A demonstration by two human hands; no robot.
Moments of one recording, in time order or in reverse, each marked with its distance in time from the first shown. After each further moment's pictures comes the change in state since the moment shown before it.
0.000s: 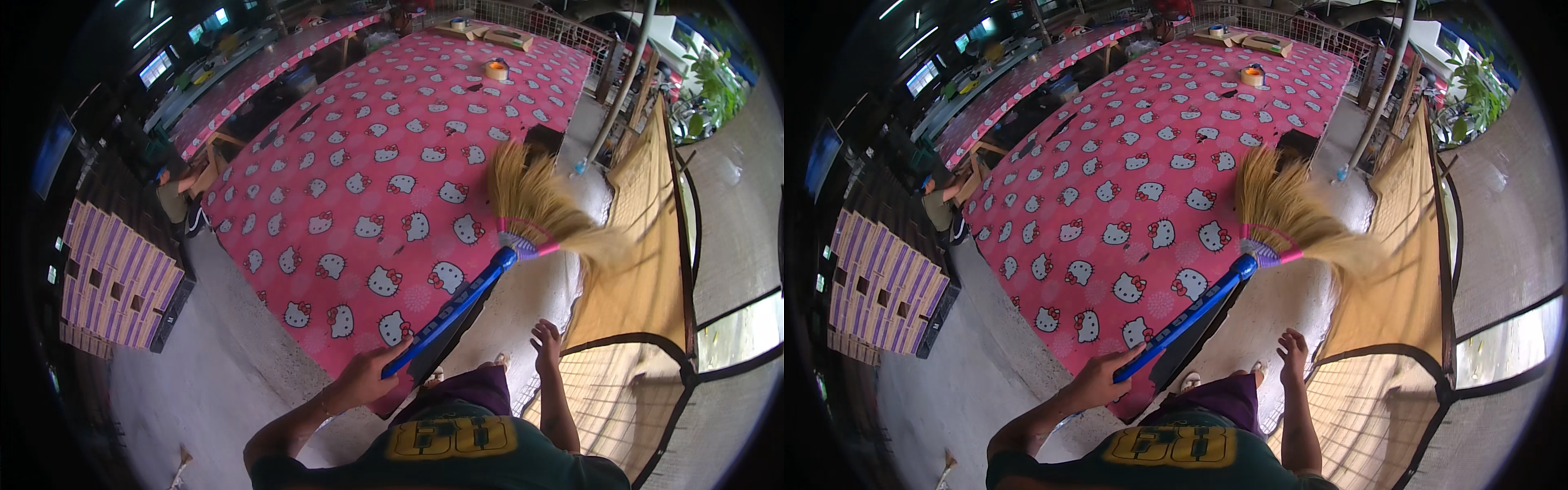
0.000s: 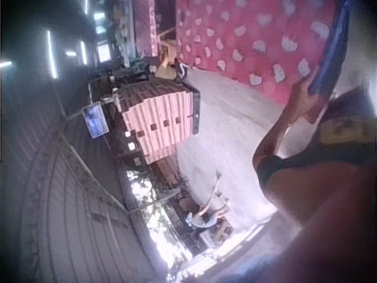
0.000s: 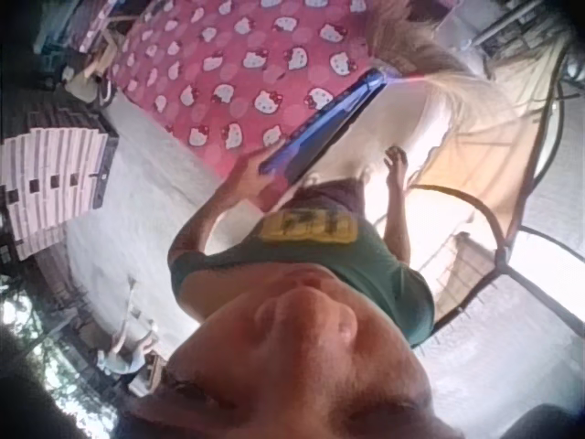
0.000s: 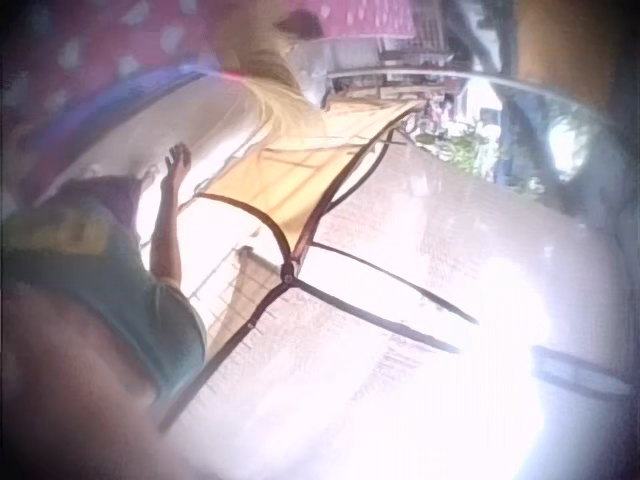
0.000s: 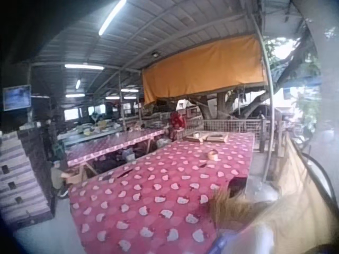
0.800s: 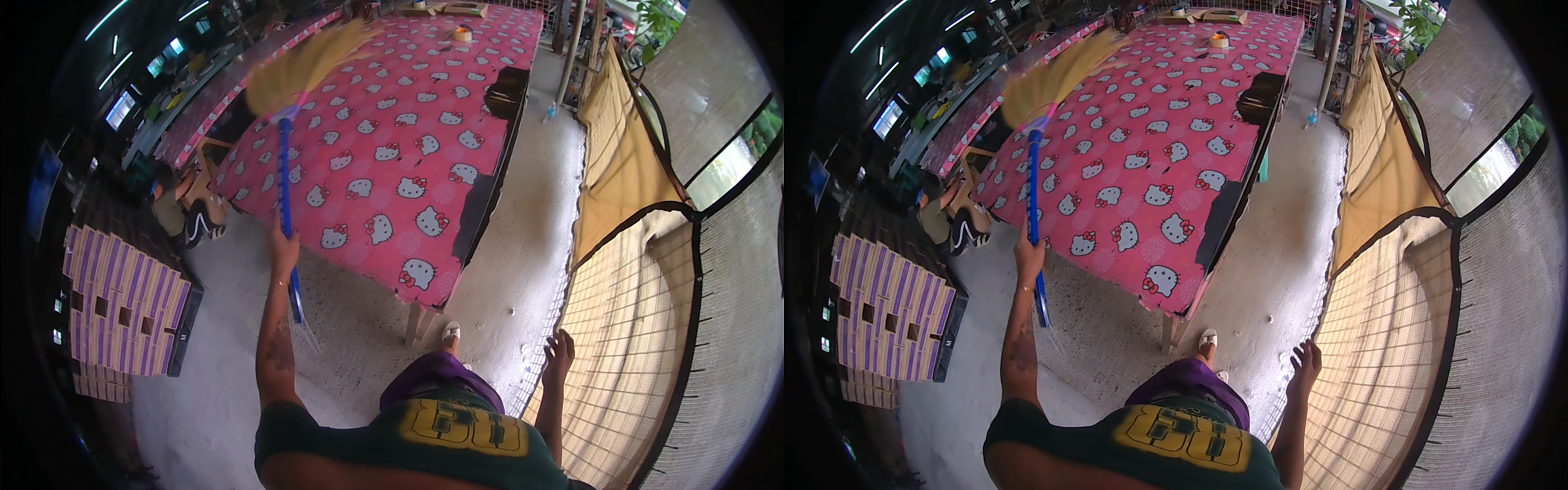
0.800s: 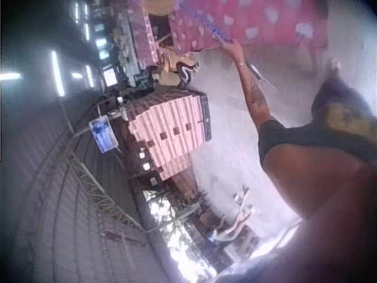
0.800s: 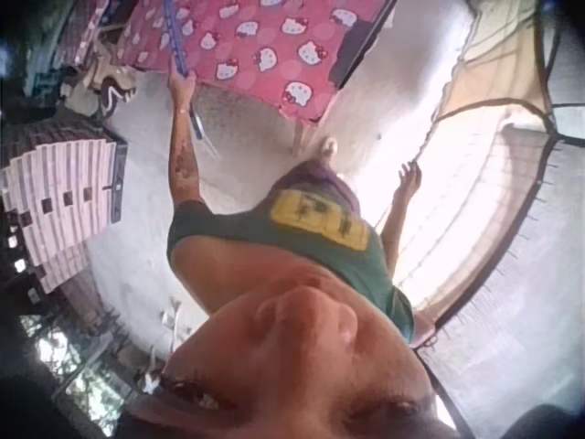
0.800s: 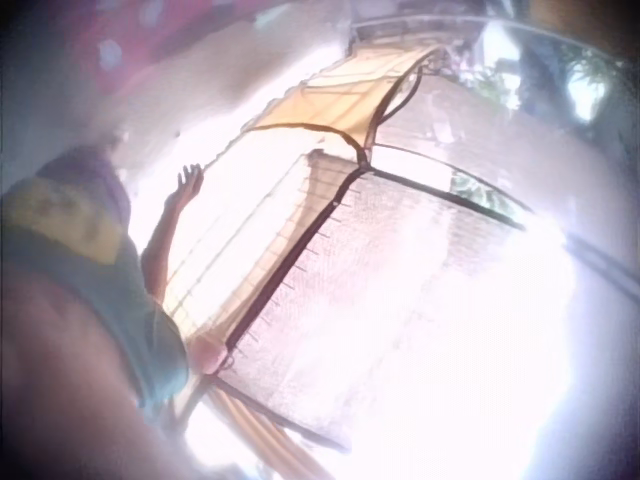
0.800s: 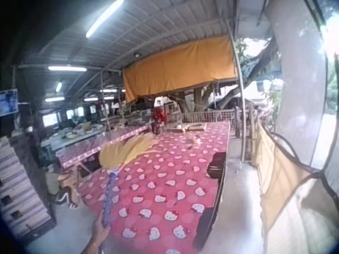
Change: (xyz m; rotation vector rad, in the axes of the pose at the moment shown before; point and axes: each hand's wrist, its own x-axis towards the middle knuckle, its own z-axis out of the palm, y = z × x) left_hand -0.119 -0.227 -0.148 0.313 0.885 -0.013; right_hand -0.365 0.148 -0.026 0.184 0.398 -0.129
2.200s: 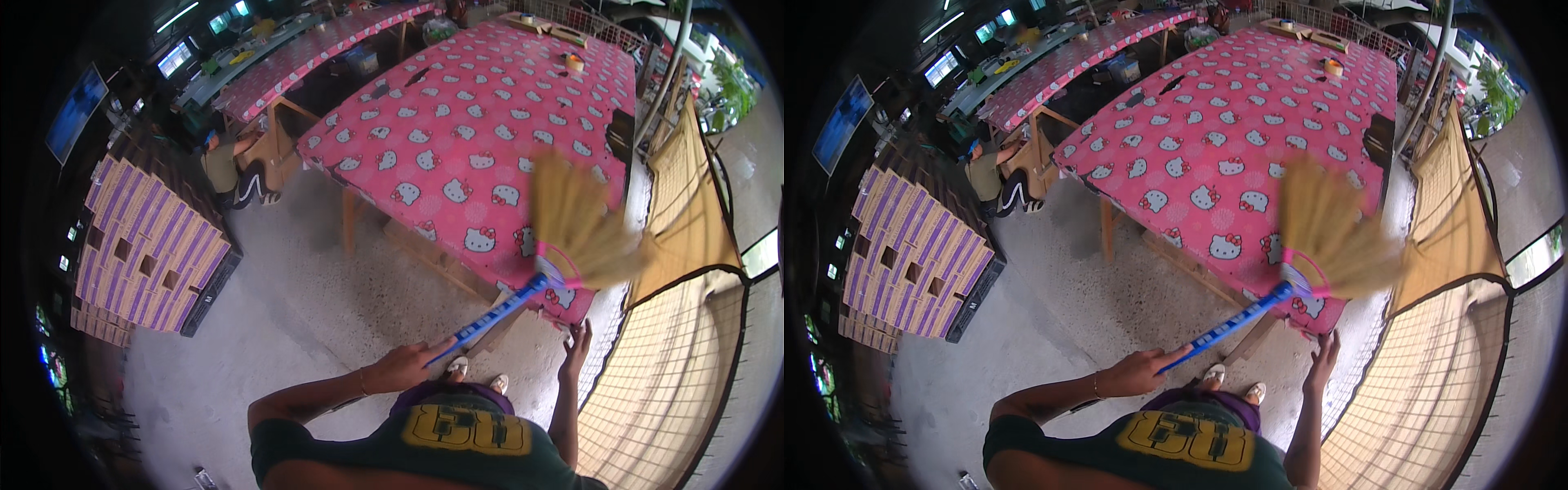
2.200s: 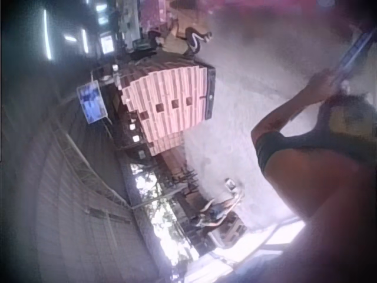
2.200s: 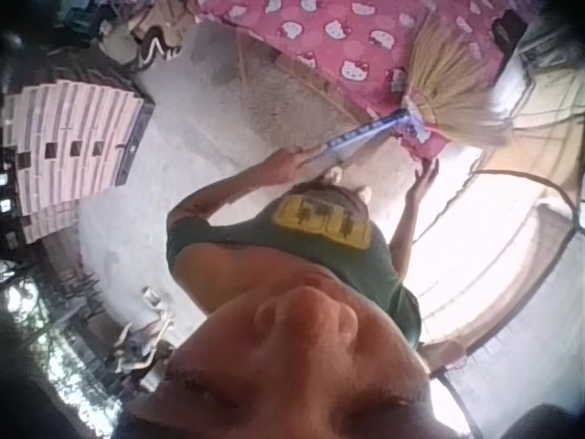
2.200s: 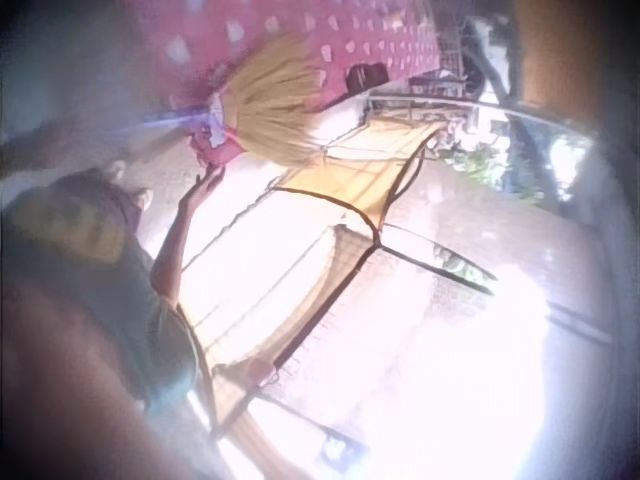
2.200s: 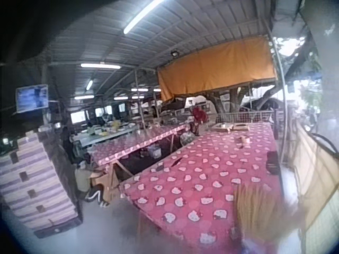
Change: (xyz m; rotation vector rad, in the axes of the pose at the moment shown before) left_hand -0.153 -0.071 -0.192 -0.180 -1.042 0.285; right_hand -0.146 0.068 0.271 -0.239 -0.226 -0.137
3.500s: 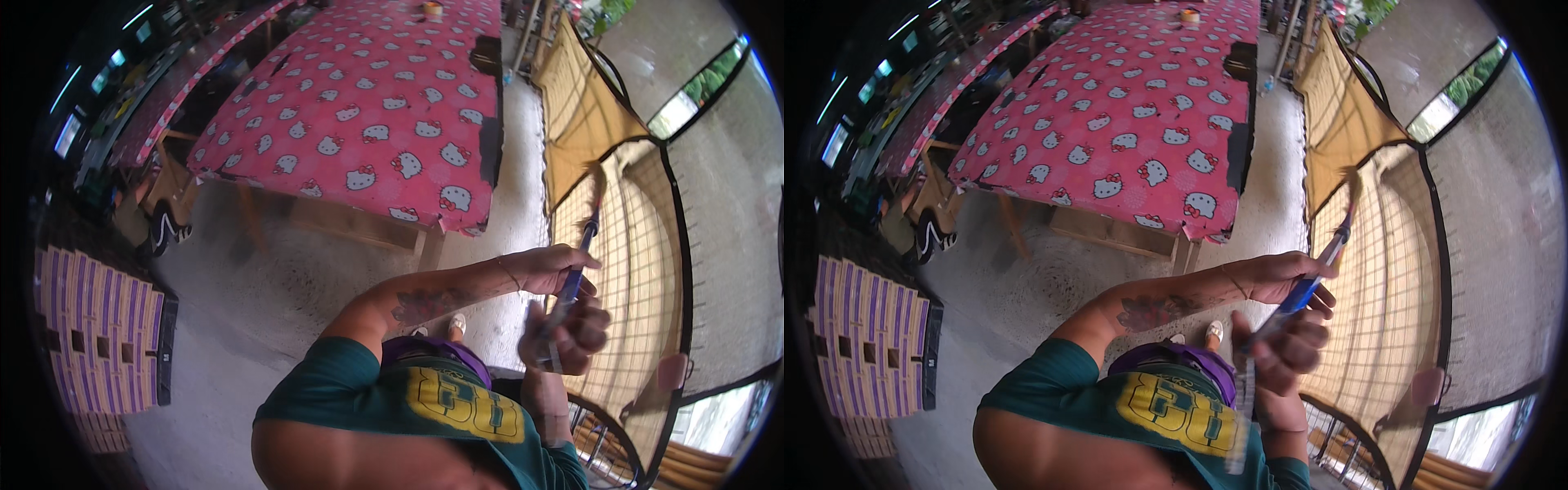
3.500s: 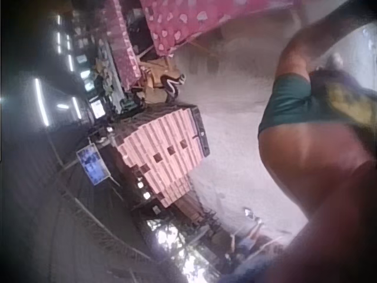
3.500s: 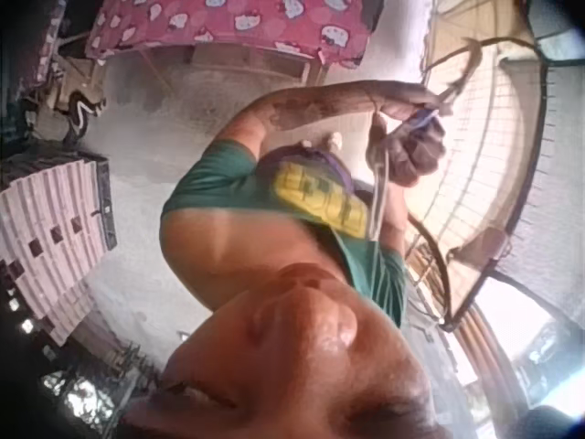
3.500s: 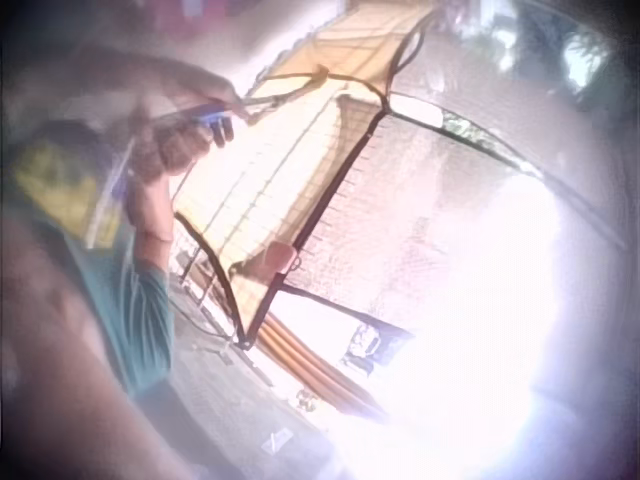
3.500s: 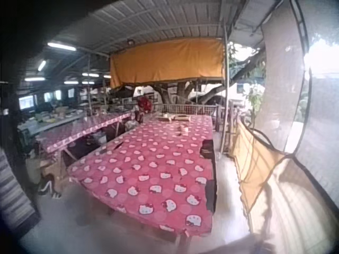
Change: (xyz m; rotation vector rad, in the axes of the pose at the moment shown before) left_hand 0.208 0.301 0.120 -1.546 -1.165 -0.100; right_hand -0.189 -0.184 -0.053 -0.382 0.423 -1.623
